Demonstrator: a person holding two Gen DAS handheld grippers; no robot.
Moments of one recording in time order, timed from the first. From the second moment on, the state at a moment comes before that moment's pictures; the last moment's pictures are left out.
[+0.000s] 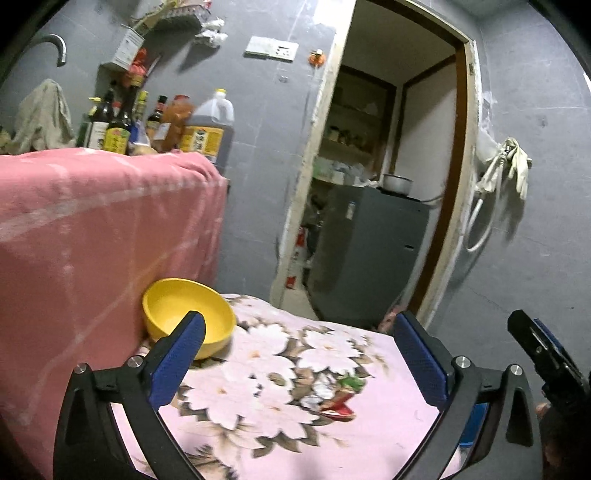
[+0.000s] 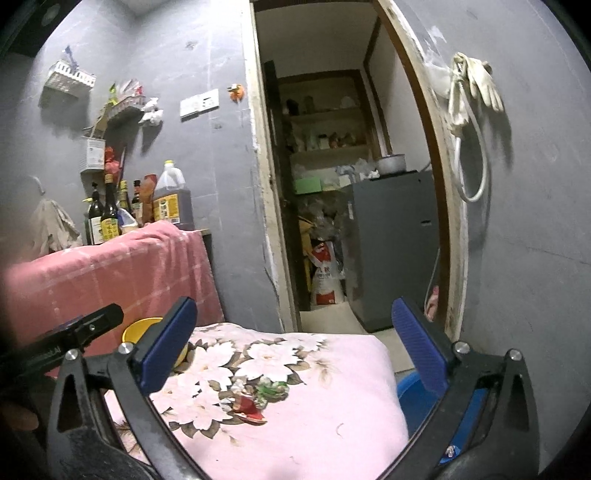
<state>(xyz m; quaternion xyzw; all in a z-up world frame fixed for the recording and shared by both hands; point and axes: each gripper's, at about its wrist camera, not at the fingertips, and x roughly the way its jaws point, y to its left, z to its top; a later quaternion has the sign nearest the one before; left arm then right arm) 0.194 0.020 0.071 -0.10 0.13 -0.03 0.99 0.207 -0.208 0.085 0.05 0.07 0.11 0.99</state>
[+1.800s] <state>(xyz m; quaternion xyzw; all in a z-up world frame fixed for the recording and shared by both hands) 0.306 0.014 -0.046 -0.12 0.38 -0.09 0.91 0.350 -0.179 -0.027 -0.03 0.31 0.17 0.93</state>
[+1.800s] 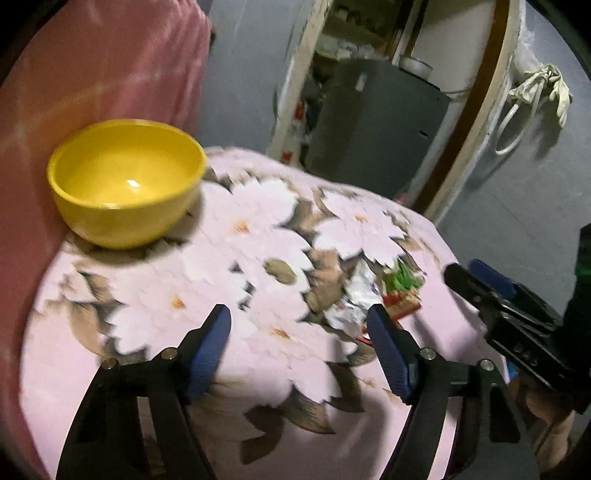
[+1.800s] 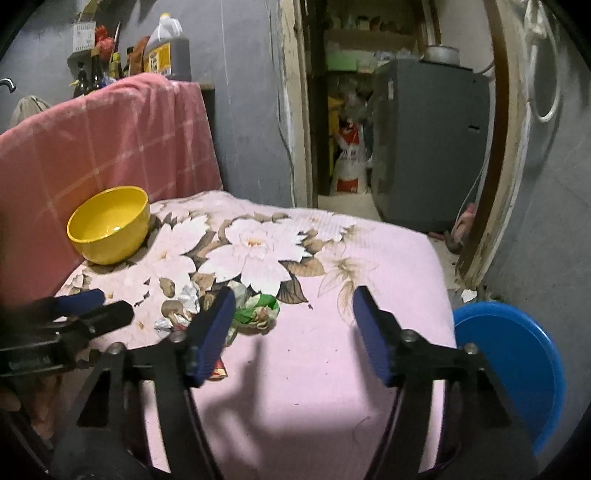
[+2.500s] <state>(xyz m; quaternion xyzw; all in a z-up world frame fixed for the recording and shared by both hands) 0.336 -0.006 -0.053 -0.13 0.43 -0.14 0.88 0.377 -0.153 -0.047 -0.04 0.39 0.23 0.89</state>
